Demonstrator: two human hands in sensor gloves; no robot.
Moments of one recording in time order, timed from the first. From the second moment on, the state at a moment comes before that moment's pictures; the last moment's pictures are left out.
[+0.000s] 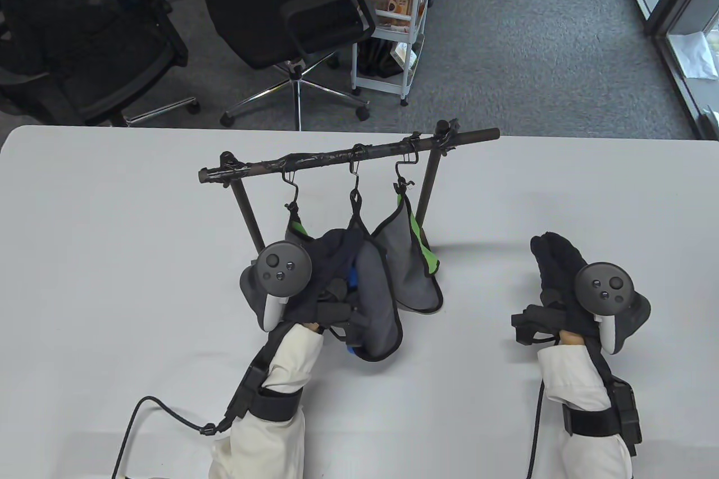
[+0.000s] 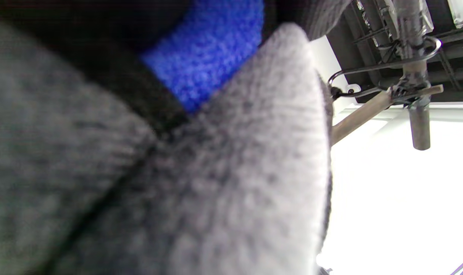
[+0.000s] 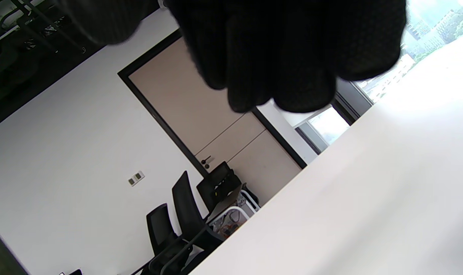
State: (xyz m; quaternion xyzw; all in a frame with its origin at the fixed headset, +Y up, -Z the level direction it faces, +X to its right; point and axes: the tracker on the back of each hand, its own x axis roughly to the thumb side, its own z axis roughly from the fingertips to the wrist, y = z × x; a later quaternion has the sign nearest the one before) left_hand -0.114 -0.654 -0.308 0.09 -0.08 0.47 0.87; right_hand 0.294 -0.686 -0.277 -0.14 -0.21 0.90 0.35
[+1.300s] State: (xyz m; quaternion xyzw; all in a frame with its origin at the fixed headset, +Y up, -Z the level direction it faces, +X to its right) left_hand -0.154 -0.604 -0.267 0.08 -0.13 0.35 0.92; right_hand 0.296 -0.685 -0.276 -0.13 -0.22 0.90 0.36
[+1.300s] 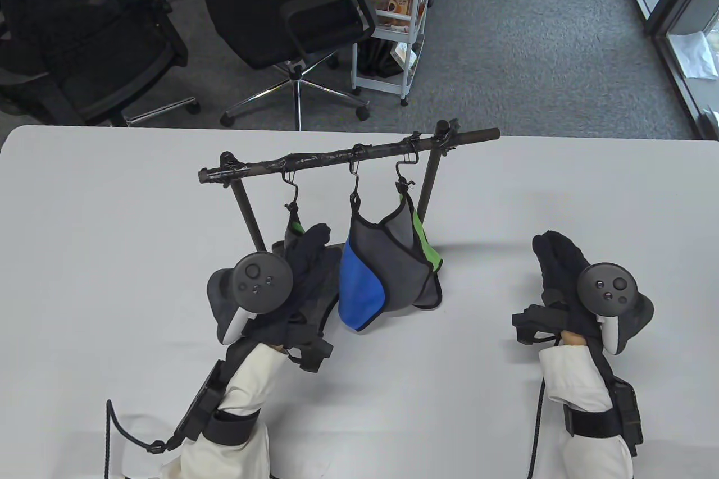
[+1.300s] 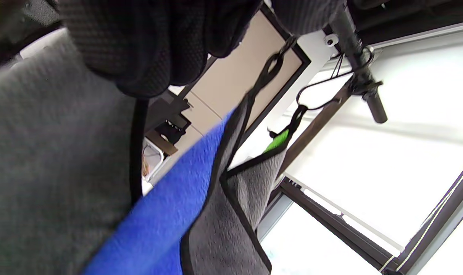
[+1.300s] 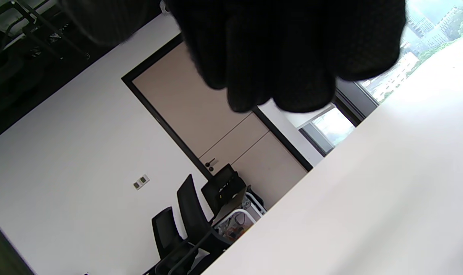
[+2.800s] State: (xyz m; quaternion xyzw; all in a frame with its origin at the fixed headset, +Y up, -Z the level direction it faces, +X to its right) left_hand -0.219 -0.723 -0.247 0.06 -0.09 -0.04 0.99; right_hand 0.233 -0.720 -0.228 0.06 -0.20 0.98 -0.07
